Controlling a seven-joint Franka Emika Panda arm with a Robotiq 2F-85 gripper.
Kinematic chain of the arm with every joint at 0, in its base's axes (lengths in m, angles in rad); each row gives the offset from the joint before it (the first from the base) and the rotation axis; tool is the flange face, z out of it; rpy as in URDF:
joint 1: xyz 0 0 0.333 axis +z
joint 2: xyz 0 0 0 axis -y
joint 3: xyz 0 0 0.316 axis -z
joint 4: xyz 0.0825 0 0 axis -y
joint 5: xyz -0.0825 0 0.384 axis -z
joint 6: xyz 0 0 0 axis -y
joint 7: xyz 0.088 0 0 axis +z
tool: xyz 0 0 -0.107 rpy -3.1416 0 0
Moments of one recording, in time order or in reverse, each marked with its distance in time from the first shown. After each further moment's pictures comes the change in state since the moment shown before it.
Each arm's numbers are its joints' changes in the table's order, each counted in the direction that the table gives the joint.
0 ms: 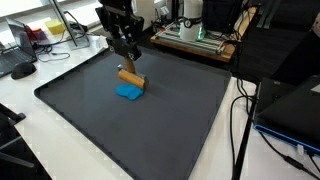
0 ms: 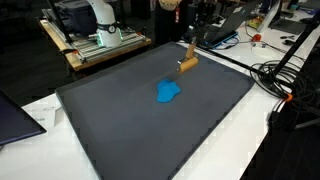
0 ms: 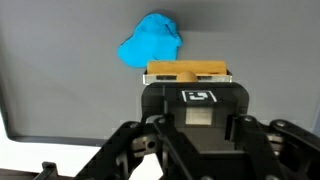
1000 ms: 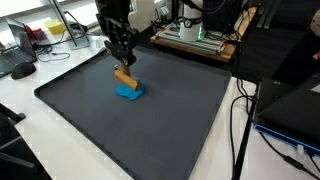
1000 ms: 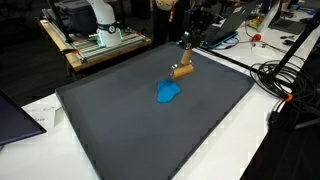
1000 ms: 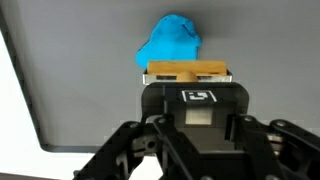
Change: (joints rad) arm 0.010 -0.042 0.010 0.009 0.095 -0.005 -0.153
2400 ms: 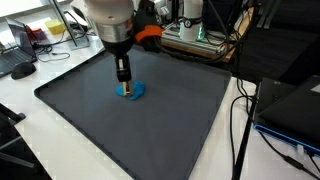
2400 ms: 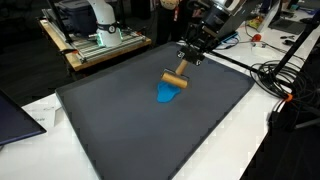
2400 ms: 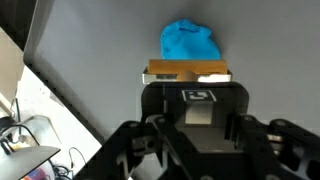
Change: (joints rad) arm 0.120 -0.289 0.085 0.318 0.076 -0.272 -0.746
